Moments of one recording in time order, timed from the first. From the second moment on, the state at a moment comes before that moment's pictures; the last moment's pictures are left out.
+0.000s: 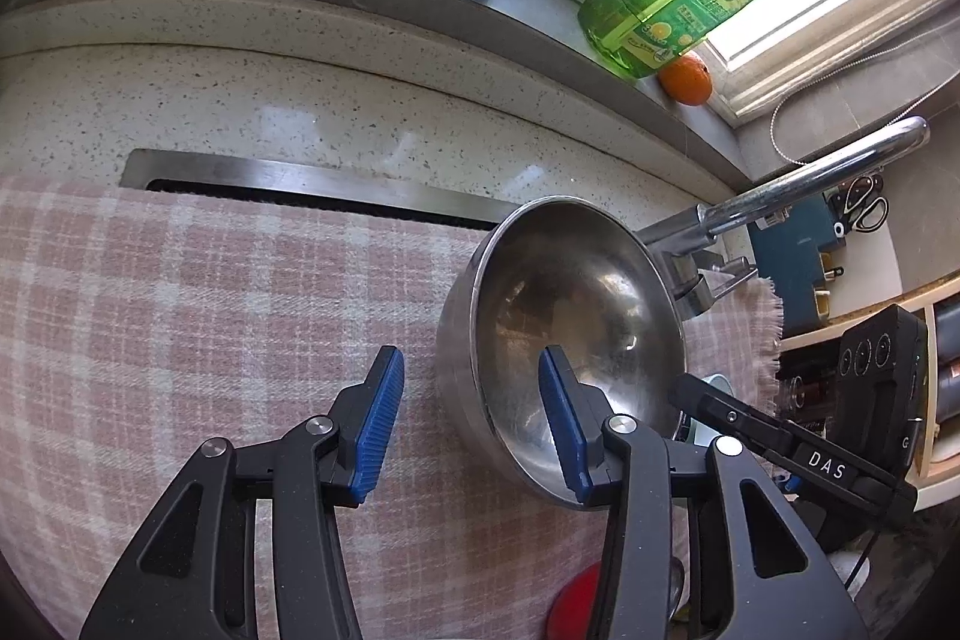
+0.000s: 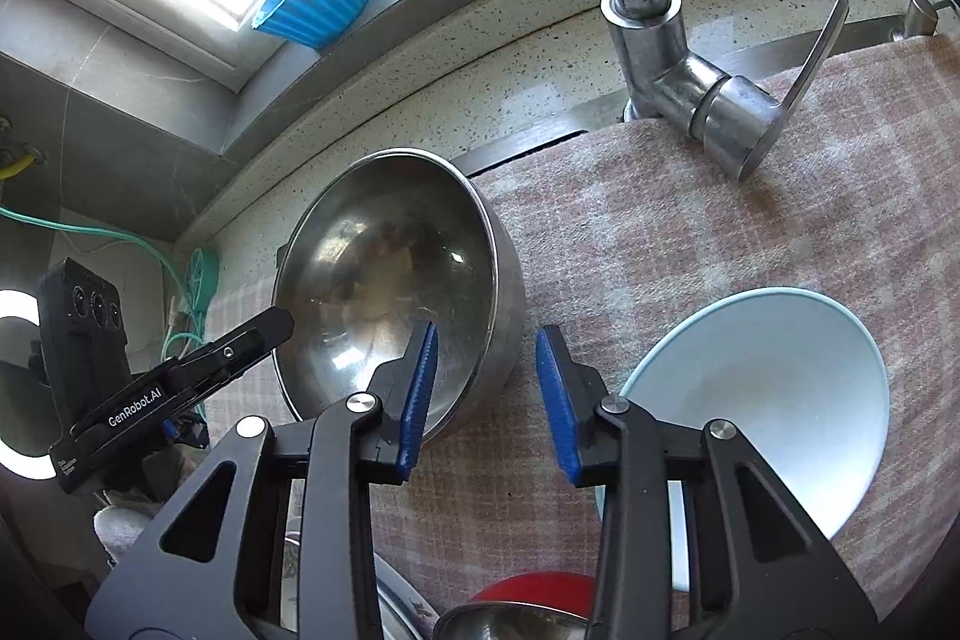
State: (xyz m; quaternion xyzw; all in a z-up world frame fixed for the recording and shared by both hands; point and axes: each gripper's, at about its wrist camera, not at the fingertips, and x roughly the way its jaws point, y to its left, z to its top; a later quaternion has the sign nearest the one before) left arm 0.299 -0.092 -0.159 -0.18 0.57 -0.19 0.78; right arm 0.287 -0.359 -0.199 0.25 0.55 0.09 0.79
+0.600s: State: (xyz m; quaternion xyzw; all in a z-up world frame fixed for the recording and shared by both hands) left arm 0.296 -0.091 -0.167 -0.18 0.57 -0.19 0.78; right arm 0.289 -0.342 -0.205 0.21 0.56 0.09 0.79
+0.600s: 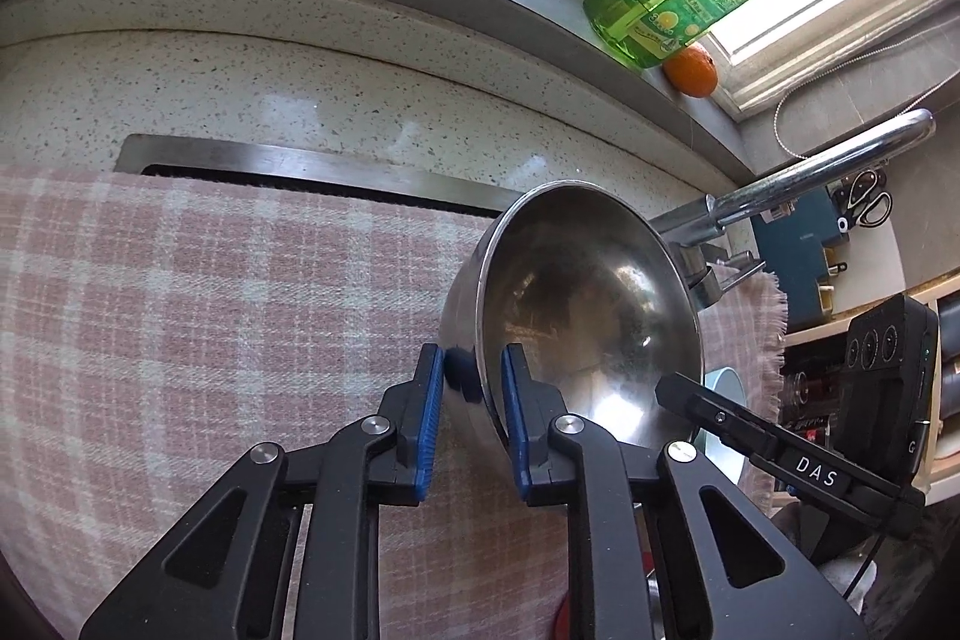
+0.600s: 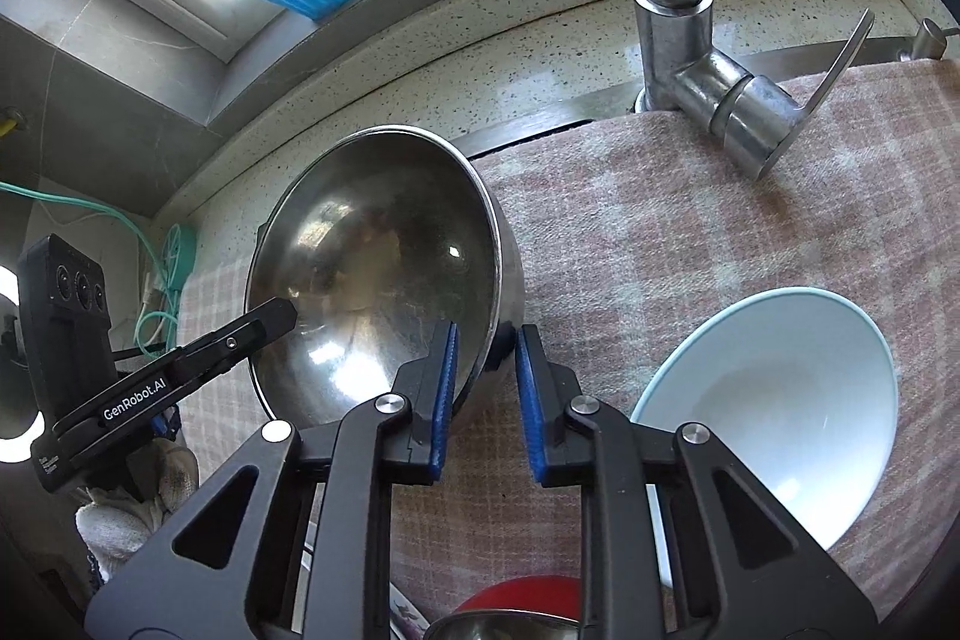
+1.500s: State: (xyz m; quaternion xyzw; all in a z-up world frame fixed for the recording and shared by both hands) left arm 0.201 0.005 -0.110 -0.23 0.49 -0.13 0.83; right arm 0.227 -0.249 -0.148 0.15 0.54 0.21 0.80
